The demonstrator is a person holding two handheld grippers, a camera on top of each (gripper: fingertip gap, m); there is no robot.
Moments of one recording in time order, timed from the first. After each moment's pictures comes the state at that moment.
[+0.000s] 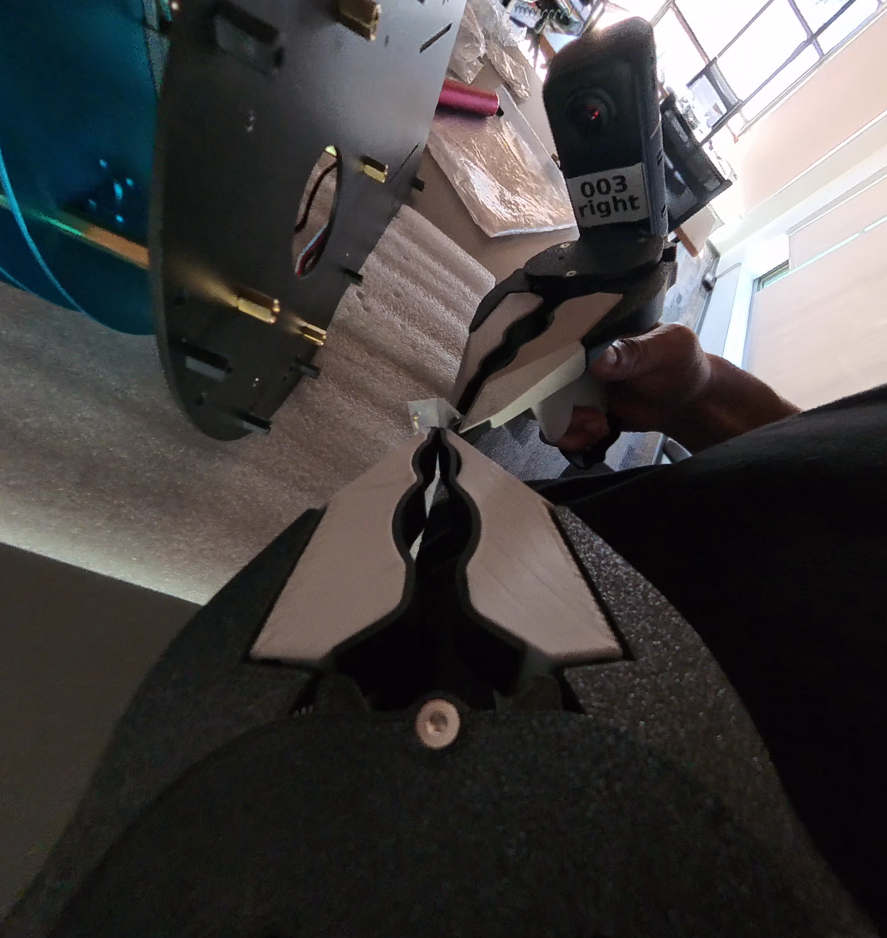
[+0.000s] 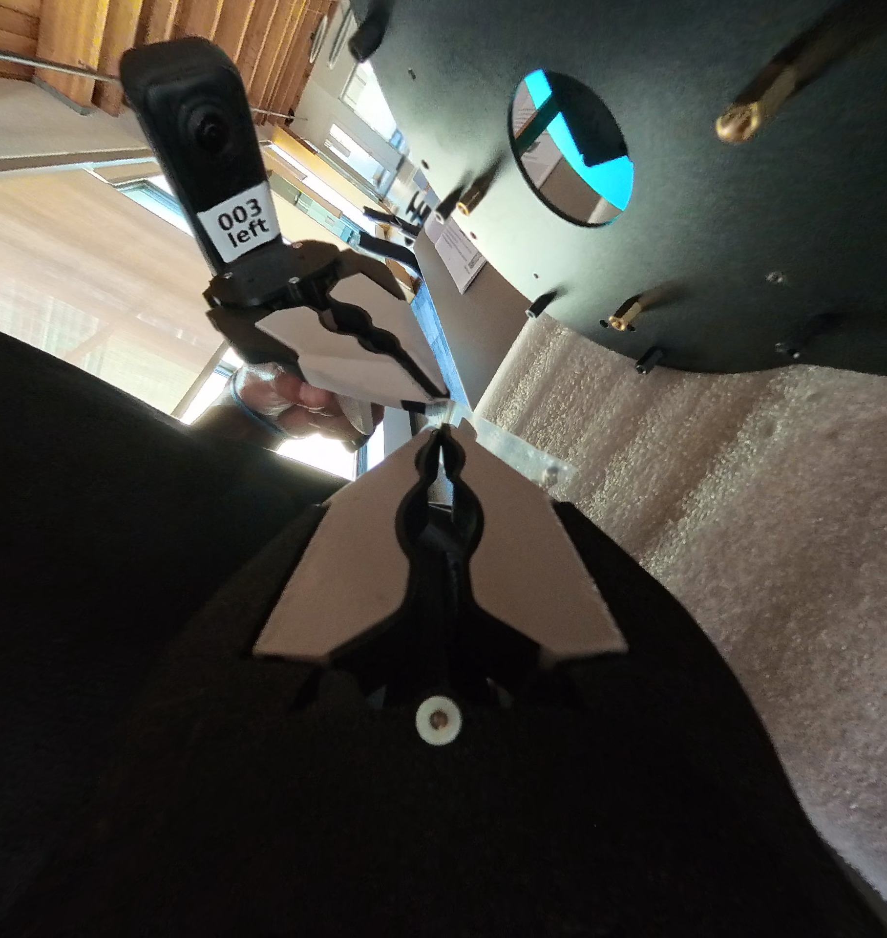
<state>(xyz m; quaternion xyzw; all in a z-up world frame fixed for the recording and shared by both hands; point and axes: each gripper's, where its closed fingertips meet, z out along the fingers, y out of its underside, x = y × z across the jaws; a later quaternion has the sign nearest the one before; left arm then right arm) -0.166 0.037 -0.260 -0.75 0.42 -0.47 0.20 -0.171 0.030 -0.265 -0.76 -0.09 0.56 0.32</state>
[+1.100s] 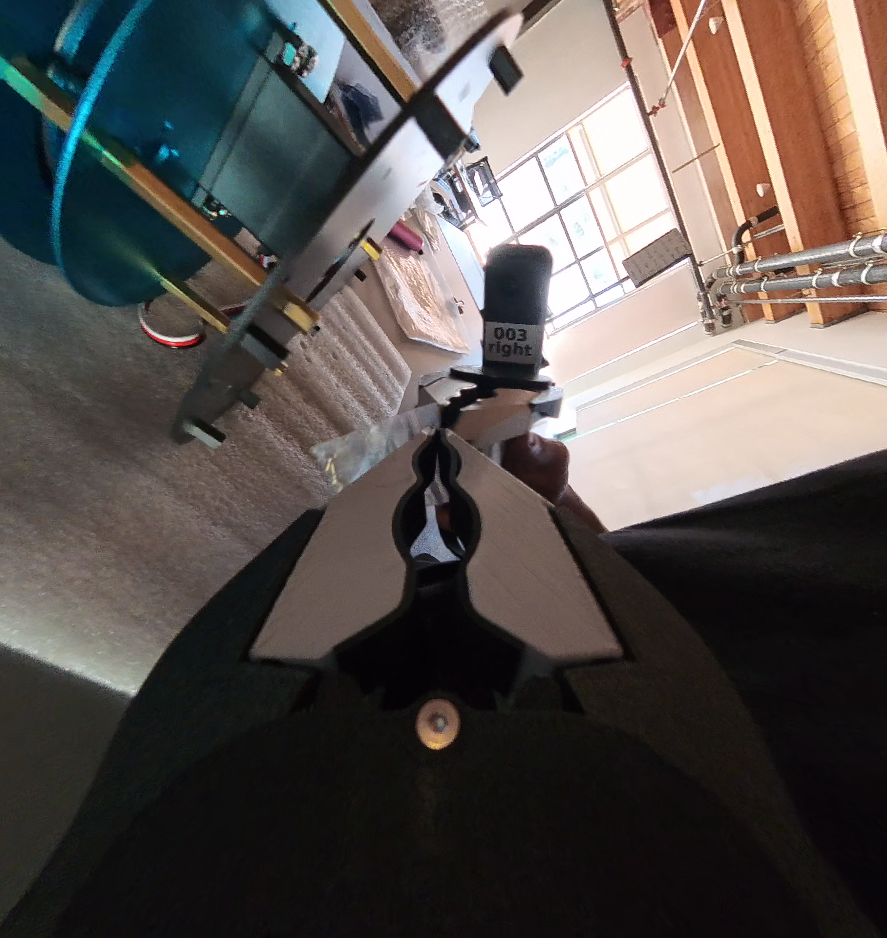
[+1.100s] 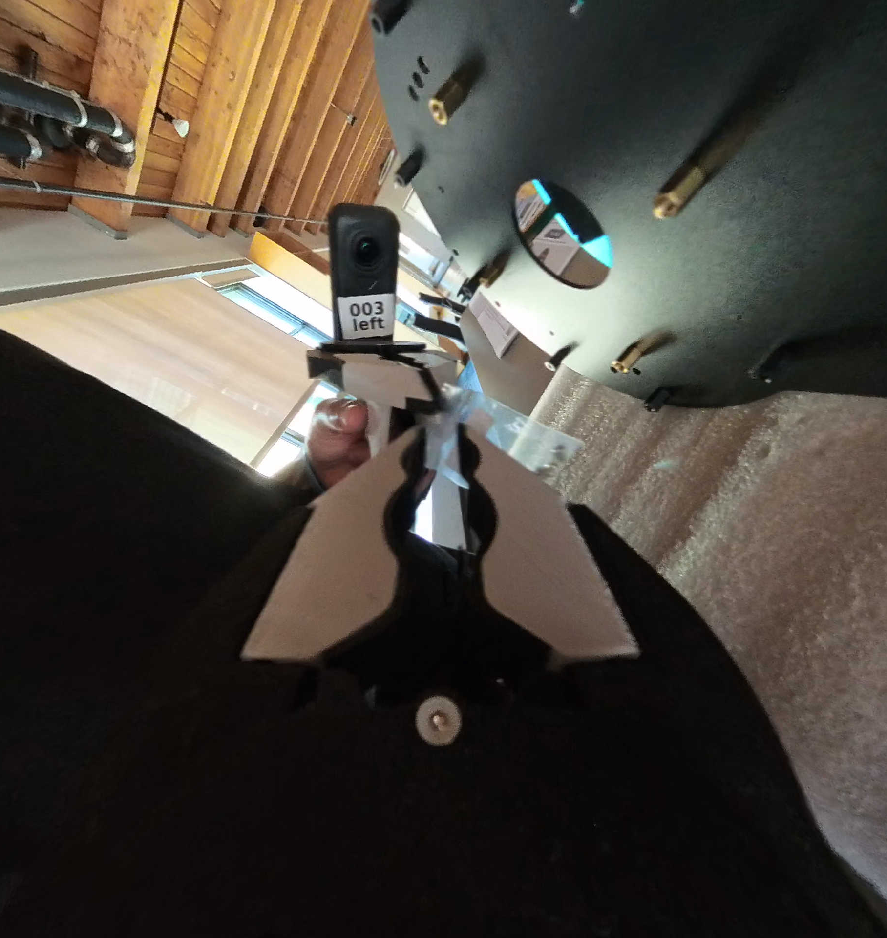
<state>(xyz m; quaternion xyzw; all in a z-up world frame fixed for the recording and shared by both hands) -0.152 0.043 -0.235 -0.72 0.25 -0.63 0.14 -0.158 0.037 -0.243 -0.71 -0.04 0.61 0.36</state>
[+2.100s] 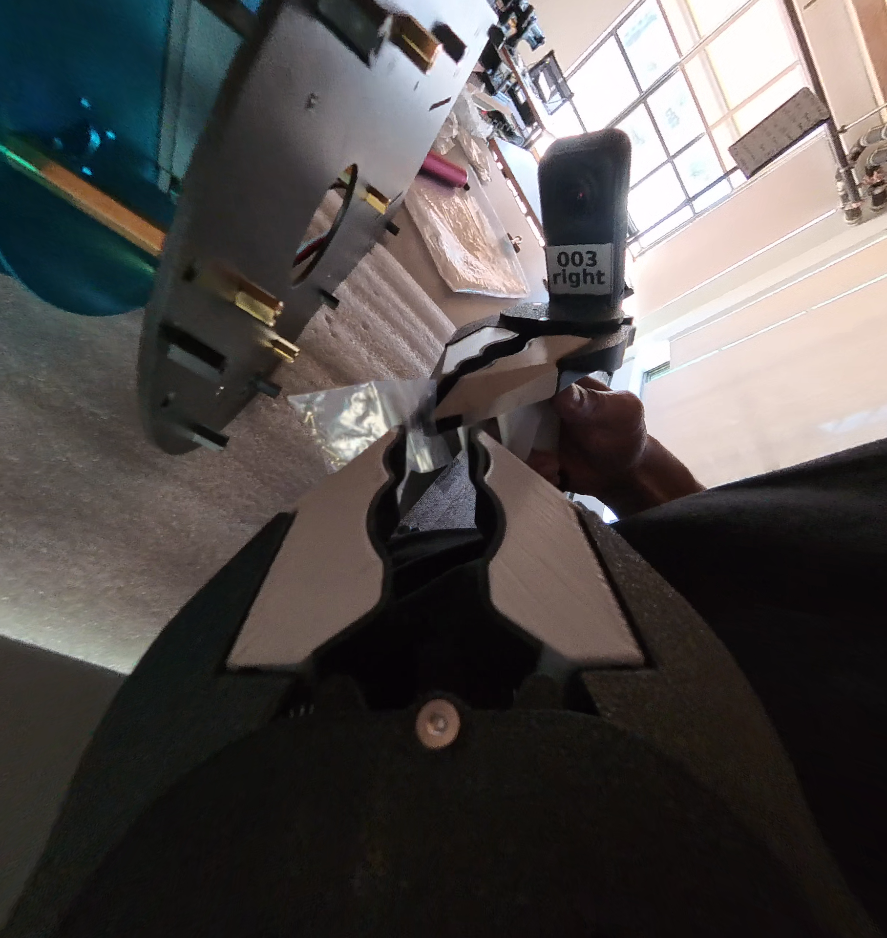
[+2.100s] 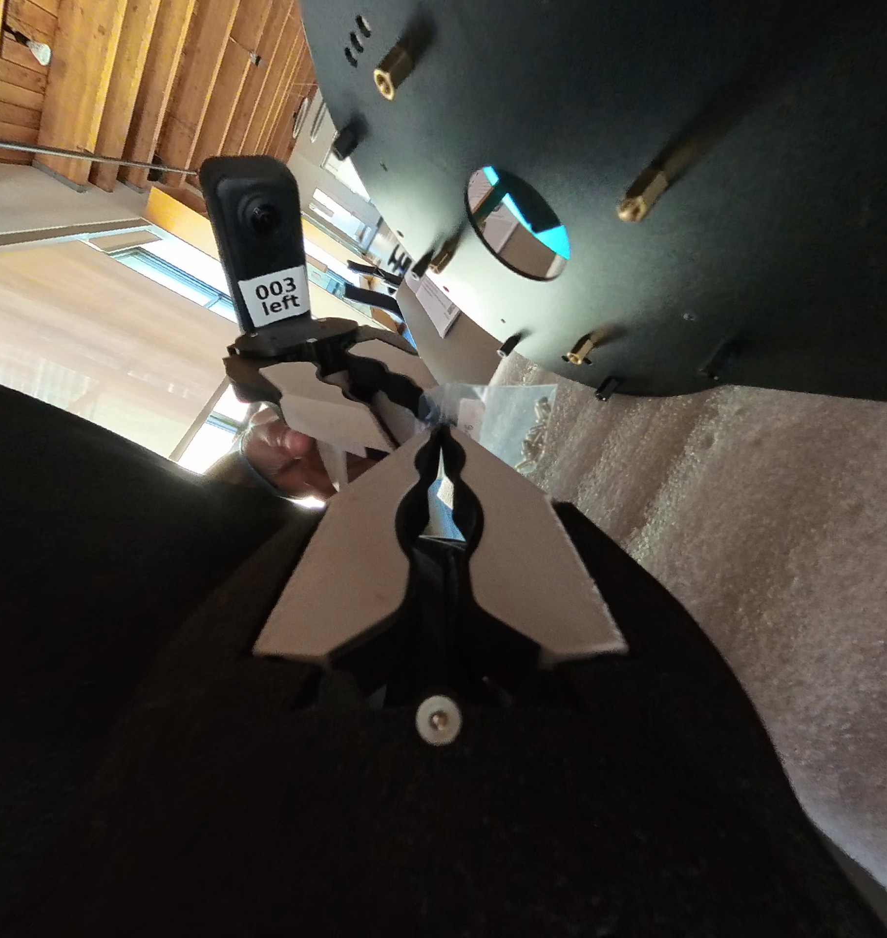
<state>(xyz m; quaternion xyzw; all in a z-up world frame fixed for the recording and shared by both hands) -0.146 0.034 -0.254 -0.74 0.33 -0.56 0.16 -0.157 0.044 -0.259 -0.76 -0.04 0.55 0.34</state>
